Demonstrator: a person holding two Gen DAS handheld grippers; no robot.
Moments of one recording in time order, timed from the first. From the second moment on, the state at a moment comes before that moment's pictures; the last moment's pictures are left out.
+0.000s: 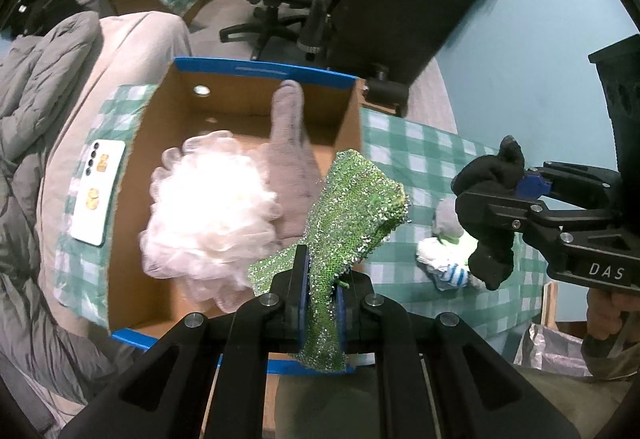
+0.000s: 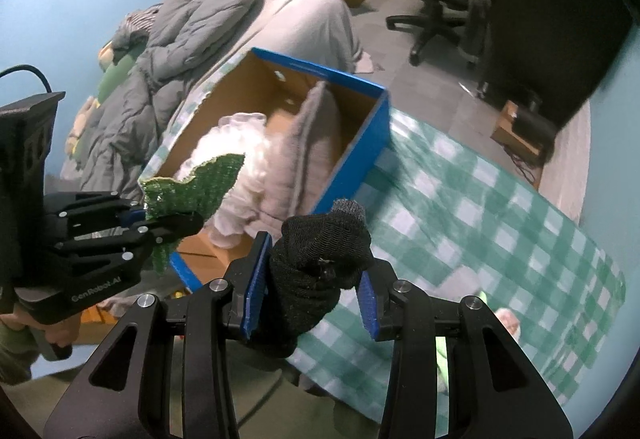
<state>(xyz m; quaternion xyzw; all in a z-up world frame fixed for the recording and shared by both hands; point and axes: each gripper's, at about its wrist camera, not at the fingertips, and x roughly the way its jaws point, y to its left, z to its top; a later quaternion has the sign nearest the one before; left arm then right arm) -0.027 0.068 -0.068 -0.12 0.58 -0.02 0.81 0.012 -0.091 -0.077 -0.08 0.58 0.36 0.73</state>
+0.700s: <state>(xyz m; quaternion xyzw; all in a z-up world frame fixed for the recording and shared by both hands) -0.045 0.129 -0.104 -0.14 0.60 0.02 0.79 0.002 0.003 -0.108 -0.13 0.59 0.41 0.68</state>
